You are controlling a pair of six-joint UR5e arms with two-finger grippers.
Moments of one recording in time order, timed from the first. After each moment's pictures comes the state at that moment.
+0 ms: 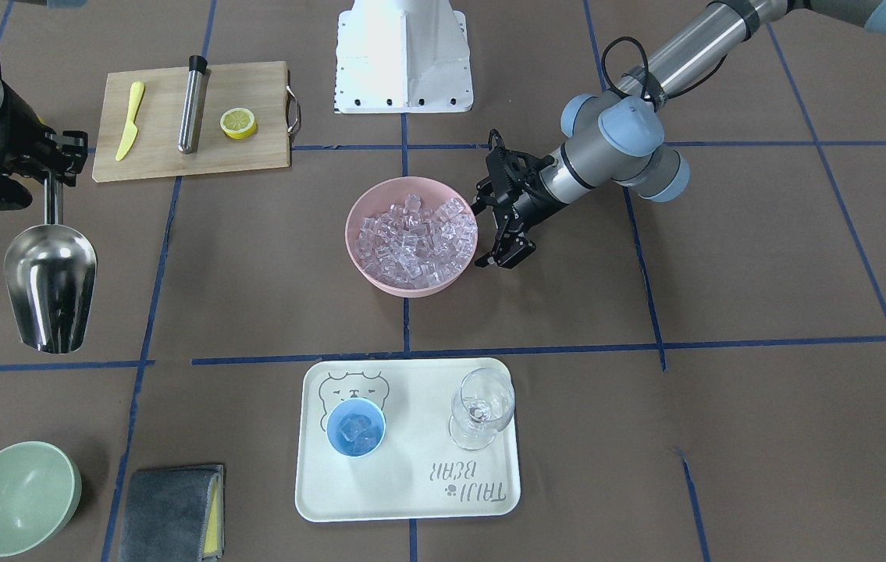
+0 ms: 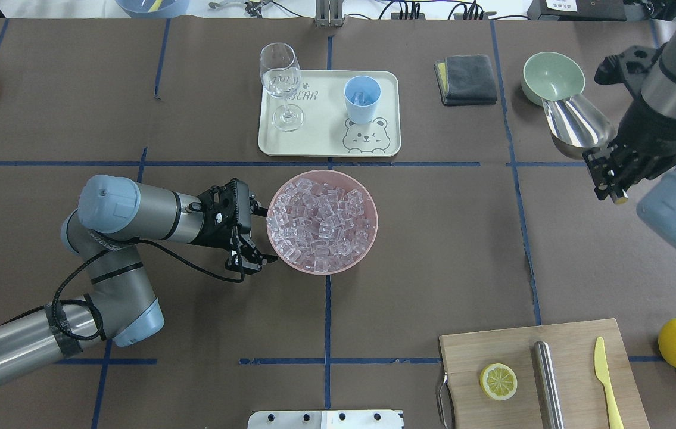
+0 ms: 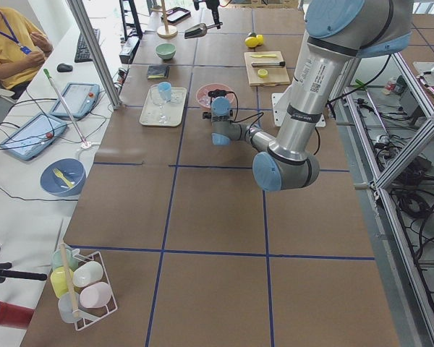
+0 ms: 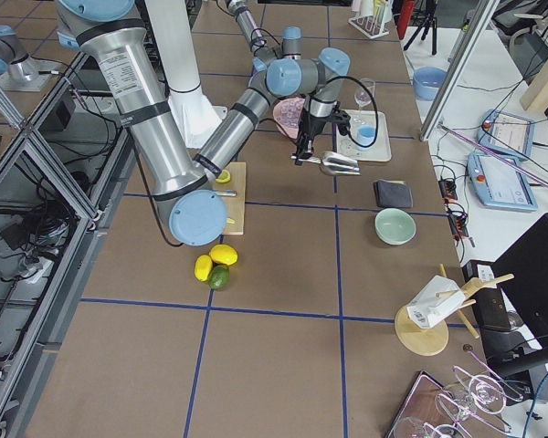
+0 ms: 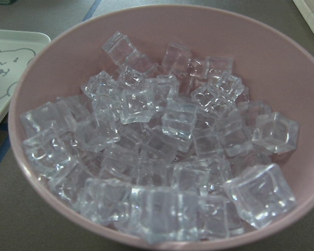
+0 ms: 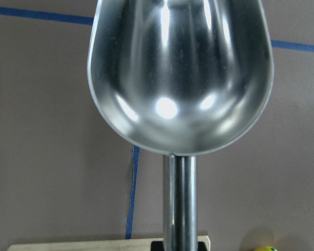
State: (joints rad) left arm -0.54 -2.04 -1.40 -2.75 -2.00 -0.04; right arm 0.99 -1.29 2.09 -2.15 2.23 0.52
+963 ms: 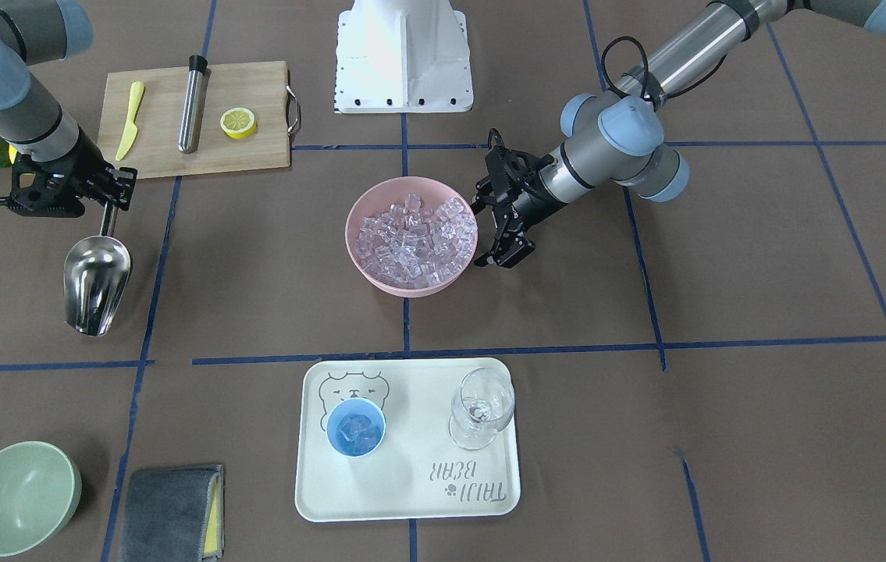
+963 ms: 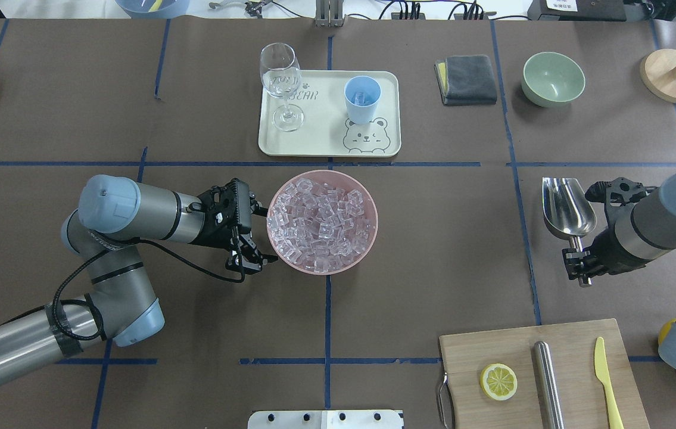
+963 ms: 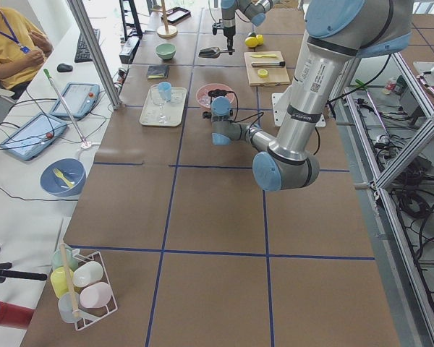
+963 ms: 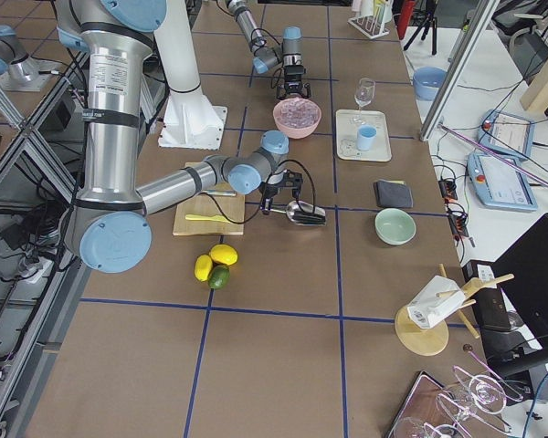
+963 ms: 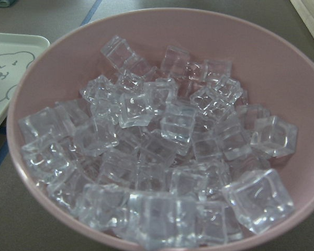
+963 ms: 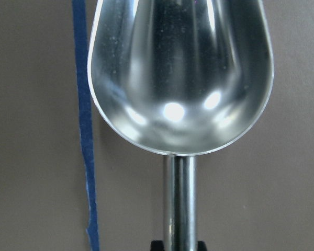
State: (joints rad) left arm -0.54 -2.04 -1.40 -2.75 -2.00 -0.04; right arm 0.70 -1.67 1.96 -1.29 2.10 1.04
